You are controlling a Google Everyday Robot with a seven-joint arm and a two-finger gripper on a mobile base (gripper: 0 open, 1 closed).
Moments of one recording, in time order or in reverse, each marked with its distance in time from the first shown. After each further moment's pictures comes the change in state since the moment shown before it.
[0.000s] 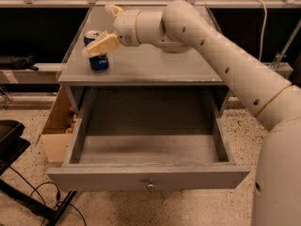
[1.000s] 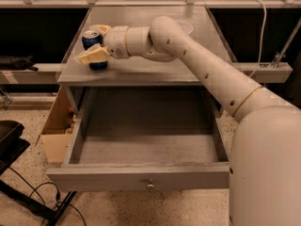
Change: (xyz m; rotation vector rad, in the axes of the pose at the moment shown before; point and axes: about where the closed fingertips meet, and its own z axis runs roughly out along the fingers) arm 0.044 0.016 0.043 -0.079 -0.004 0.029
